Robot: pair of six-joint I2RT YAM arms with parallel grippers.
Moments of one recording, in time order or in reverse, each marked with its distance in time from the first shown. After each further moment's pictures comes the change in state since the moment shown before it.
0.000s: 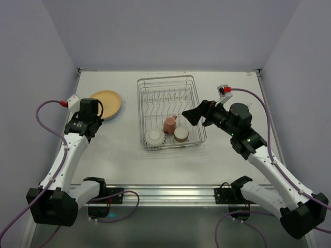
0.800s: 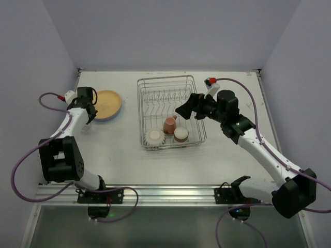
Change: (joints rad) left arm 0.206 0.459 0.119 0.166 -0.001 0.006; right arm -0.006 0.230 0.135 -0.066 -0.054 -0.056
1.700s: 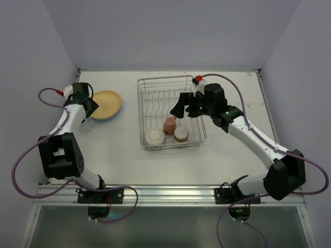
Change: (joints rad) left arm 0.043 0.079 0.088 0.029 0.101 0.081; right arm 0.027 0.187 0.132 -0.119 -0.011 -0.072
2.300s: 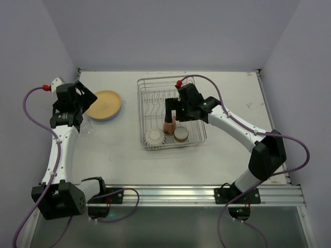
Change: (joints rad) left arm 0.000 -0.422 -0.043 0.015 0.191 0.076; right arm 0.161 0.264 0.277 -0.378 0.301 0.024
